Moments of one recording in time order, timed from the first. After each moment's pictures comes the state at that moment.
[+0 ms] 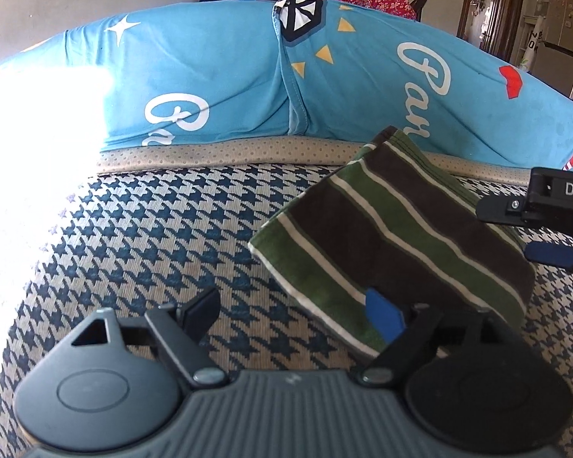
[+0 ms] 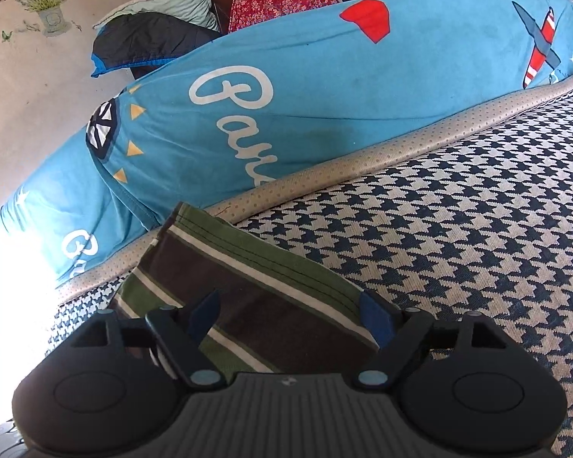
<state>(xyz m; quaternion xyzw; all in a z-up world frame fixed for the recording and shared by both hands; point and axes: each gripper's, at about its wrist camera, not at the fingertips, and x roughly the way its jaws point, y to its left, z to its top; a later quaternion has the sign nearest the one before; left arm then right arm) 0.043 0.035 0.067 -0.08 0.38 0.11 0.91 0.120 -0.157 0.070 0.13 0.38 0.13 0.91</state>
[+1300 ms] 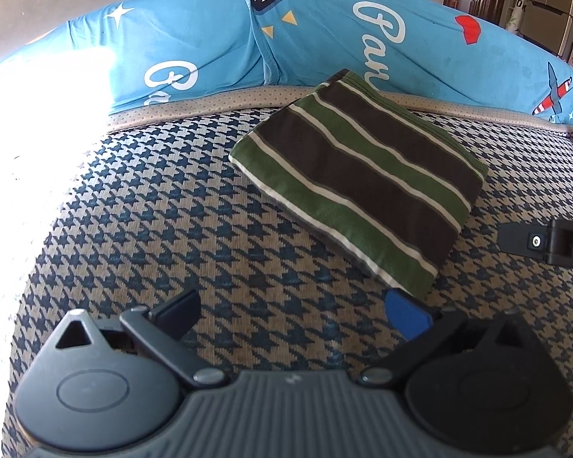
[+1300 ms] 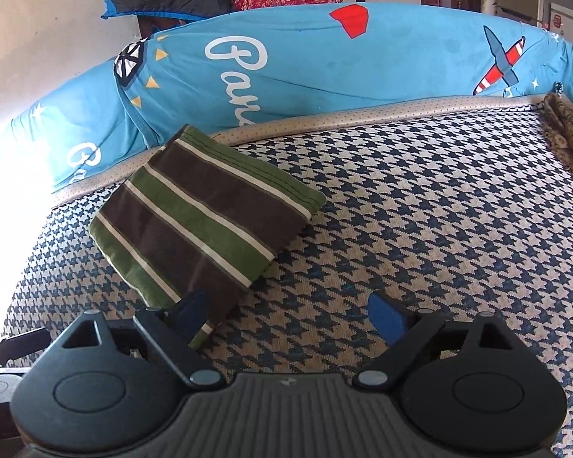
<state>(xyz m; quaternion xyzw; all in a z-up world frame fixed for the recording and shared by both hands) -0.016 -0.010 0.084 -0.06 0.45 0.11 0.89 0.012 -0.176 0.096 0.02 0.42 0.10 0.90</state>
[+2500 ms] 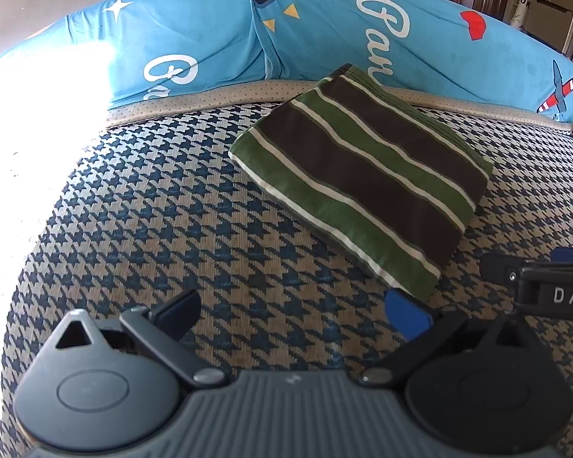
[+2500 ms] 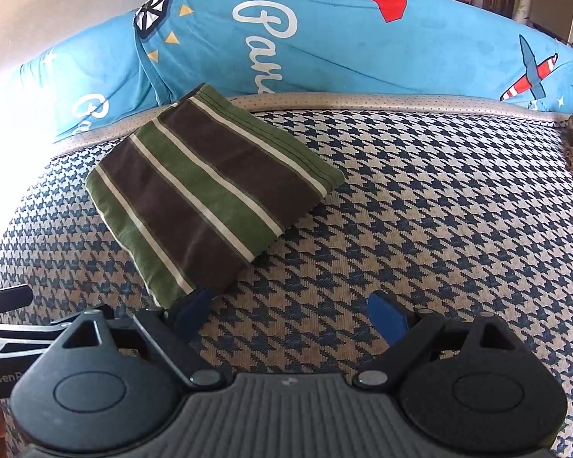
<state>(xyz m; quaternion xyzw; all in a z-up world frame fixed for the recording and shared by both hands) -0.010 -0.008 0.082 -0.07 0.45 0.10 0.88 0.016 -0.158 0.081 -0.04 0.44 0.12 0.89</state>
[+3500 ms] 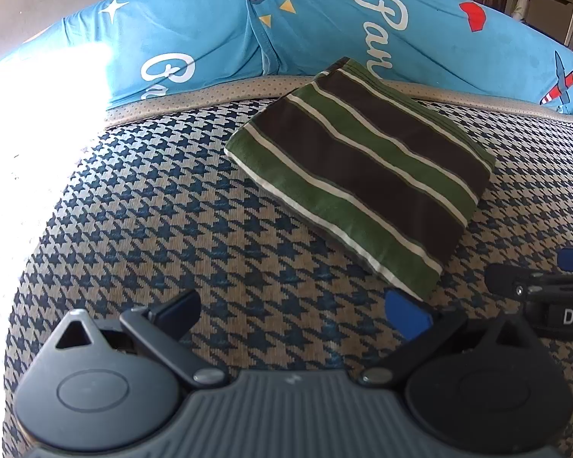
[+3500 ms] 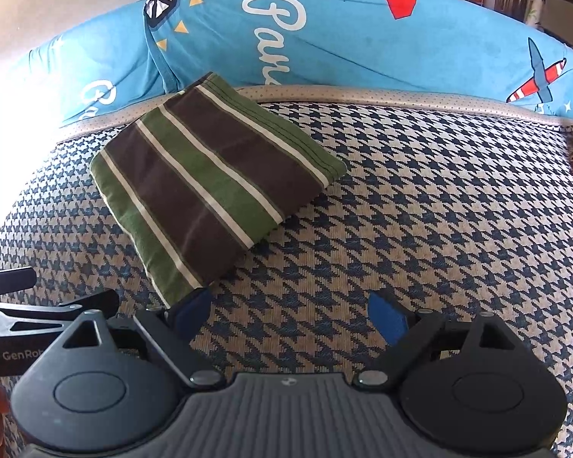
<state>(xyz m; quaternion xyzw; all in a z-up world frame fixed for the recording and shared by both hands) -0.006 -0.009 0.078 -0.05 0.46 0.10 0.88 0.011 -0.160 0.080 -0.06 0.45 0.13 0.88</state>
